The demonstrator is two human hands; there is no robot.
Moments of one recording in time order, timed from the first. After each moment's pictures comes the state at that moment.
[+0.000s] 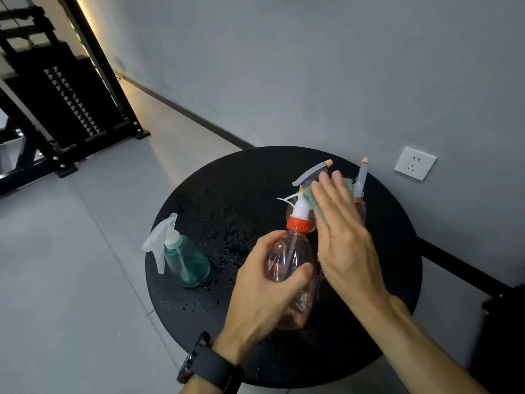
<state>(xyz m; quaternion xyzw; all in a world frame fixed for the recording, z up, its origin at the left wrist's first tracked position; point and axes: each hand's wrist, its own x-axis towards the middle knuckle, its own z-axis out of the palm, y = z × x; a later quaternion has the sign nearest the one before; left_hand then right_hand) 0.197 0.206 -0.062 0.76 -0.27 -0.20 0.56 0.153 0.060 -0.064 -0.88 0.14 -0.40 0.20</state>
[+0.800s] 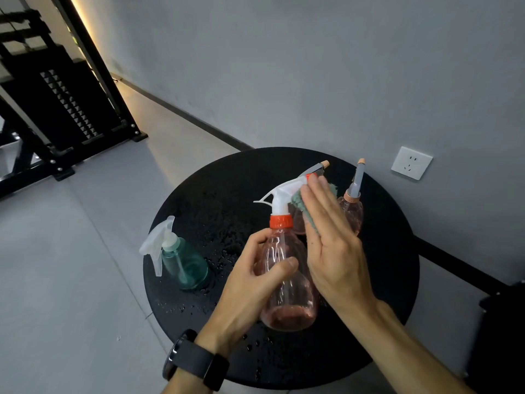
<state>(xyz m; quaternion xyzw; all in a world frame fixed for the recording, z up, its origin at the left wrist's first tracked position) 0.211 0.212 -0.057 0.69 -0.26 -0.29 0.61 0.154 0.075 -0.062 -0.85 0.11 -0.45 0.24</state>
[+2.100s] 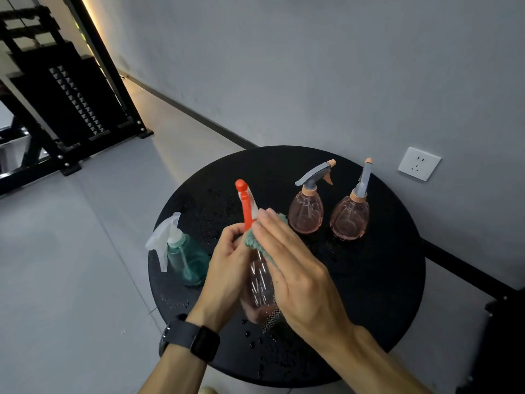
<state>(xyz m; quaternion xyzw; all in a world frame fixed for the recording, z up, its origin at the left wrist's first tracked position) 0.237 0.215 -0.061 0.68 -0.13 -0.25 0.68 0.152 0.124 -0.069 -0.87 -0.02 -0.40 0.30</state>
